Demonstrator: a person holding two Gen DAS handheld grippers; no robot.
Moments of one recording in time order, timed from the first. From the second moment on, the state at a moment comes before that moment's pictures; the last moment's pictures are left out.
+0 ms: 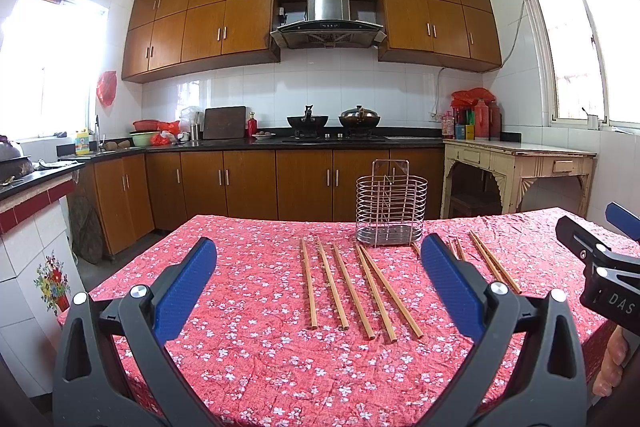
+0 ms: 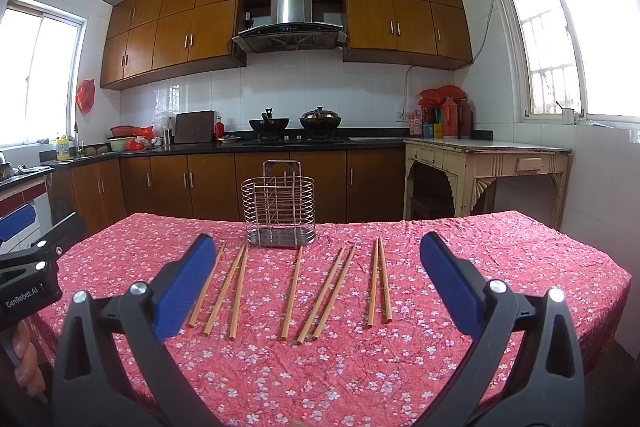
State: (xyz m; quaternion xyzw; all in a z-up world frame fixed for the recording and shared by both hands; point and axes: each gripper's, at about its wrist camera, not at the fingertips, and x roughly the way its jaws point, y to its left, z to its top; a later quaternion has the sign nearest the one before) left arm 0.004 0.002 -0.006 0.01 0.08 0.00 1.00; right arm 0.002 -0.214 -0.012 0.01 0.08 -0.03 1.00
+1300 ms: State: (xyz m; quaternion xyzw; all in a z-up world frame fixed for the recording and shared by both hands) left arm 0.003 0.005 -0.003 0.01 0.08 0.00 1.00; right arm 0.000 -0.217 -0.011 0.02 0.09 -0.03 1.00
